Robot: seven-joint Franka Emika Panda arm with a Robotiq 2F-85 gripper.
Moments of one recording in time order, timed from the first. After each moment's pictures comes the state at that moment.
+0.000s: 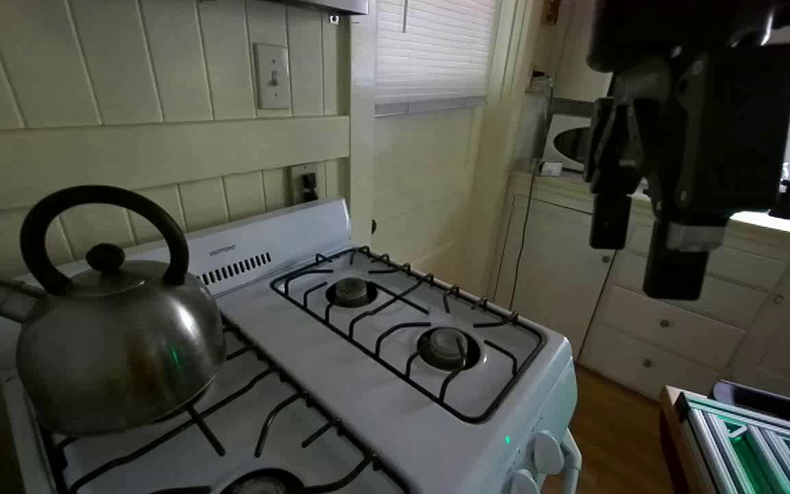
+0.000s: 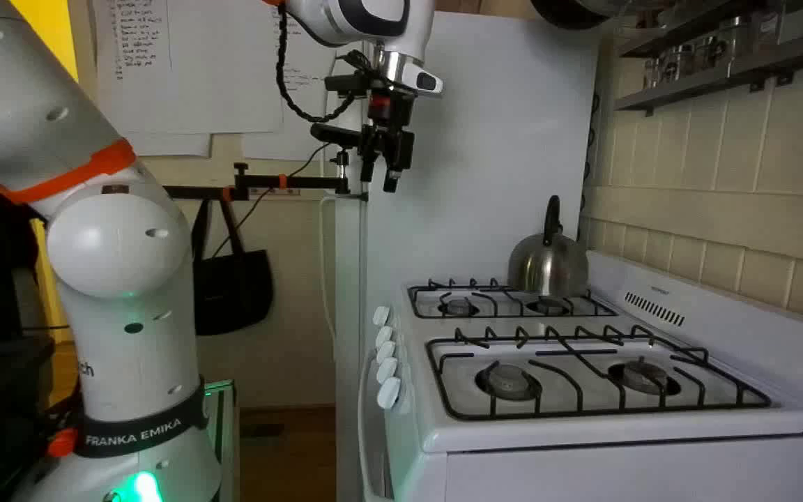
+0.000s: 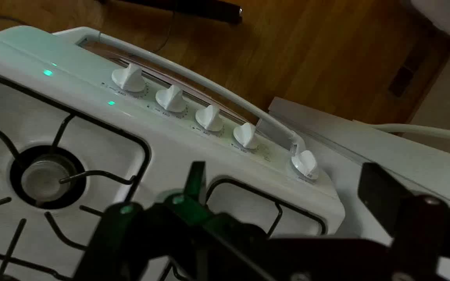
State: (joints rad) arm 0.17 -0.55 0.09 -2.31 0.21 1.69 0.05
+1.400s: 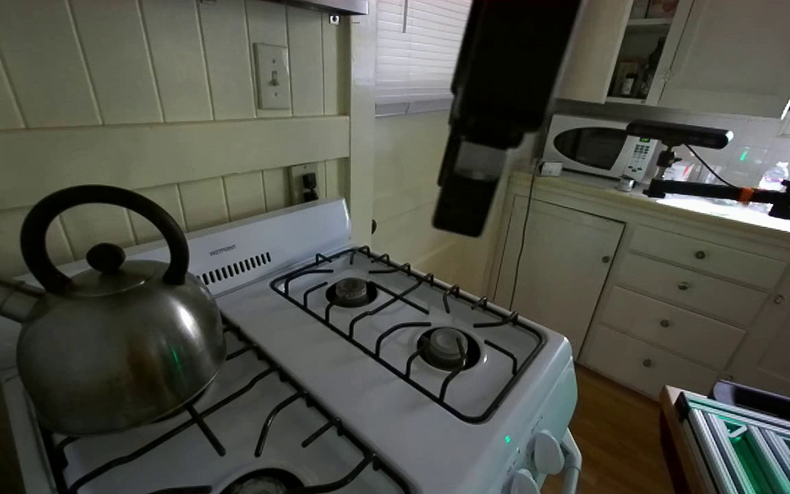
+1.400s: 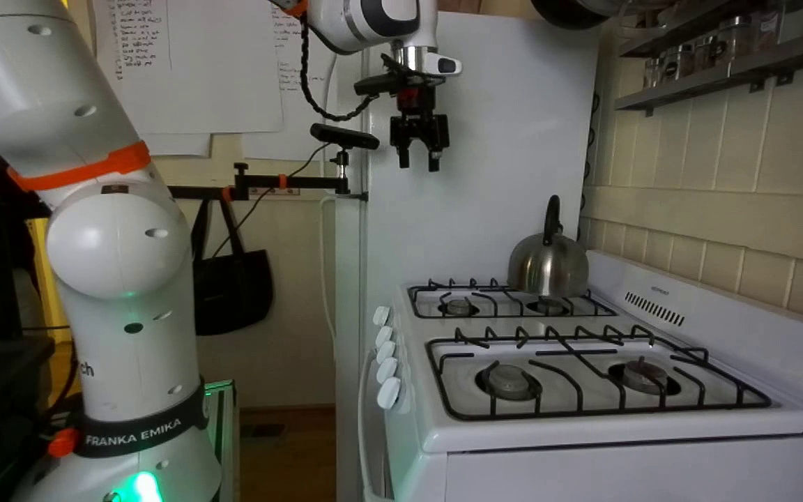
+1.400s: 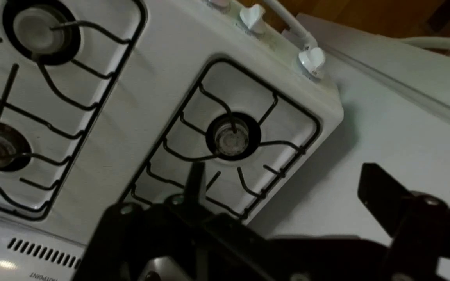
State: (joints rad) arm 0.16 -0.39 0.18 -2.13 0.12 1.92 0.04
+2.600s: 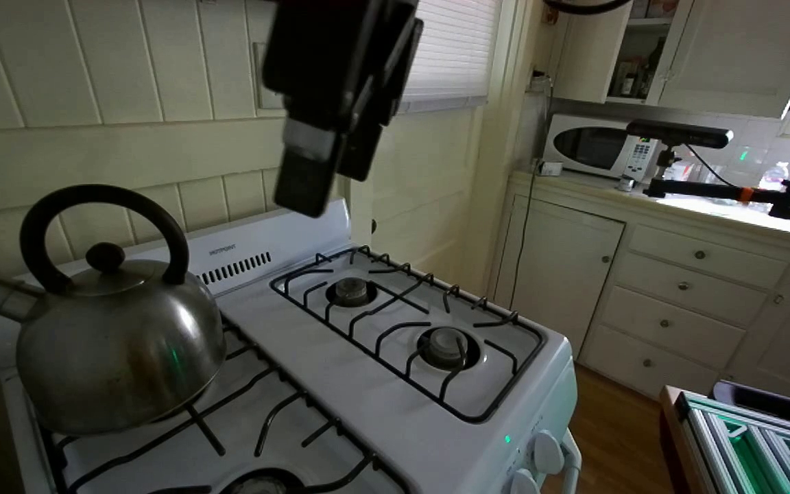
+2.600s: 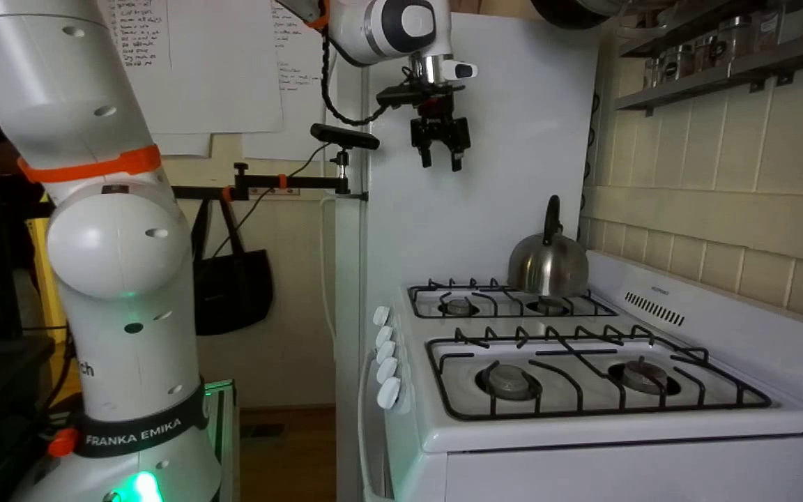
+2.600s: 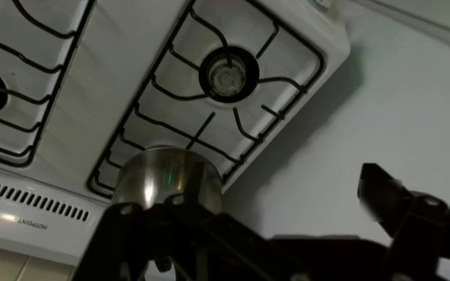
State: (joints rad) arm 0.16 -0.27 0.18 -2.06 0.11 2.09 0.05
